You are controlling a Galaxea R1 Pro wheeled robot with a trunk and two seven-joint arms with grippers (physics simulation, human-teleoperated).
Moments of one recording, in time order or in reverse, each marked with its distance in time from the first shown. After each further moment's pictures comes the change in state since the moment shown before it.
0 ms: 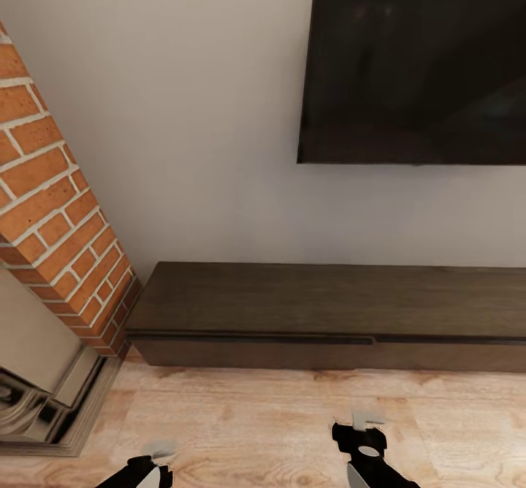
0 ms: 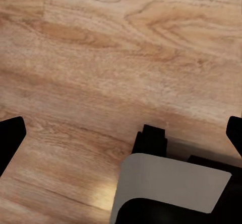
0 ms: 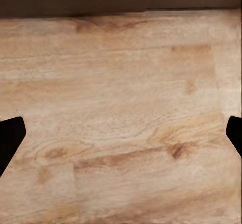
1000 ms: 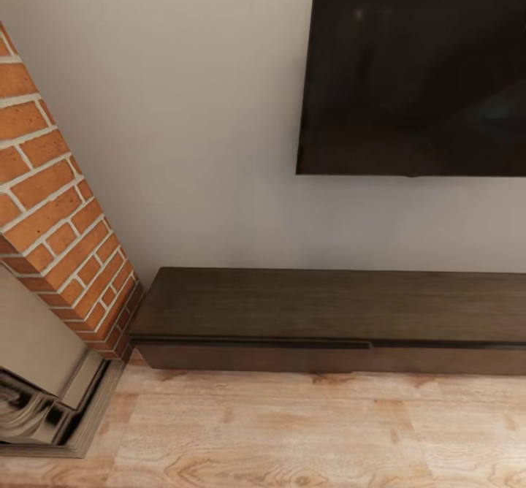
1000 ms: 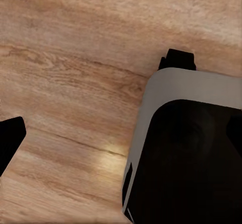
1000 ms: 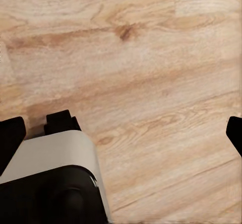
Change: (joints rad) left arm 0.144 -0.010 -0.002 0.250 0.001 -0.217 -0.186; right arm 0.025 0.059 -0.011 0.447 -0.092 -0.099 -0.006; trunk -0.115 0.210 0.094
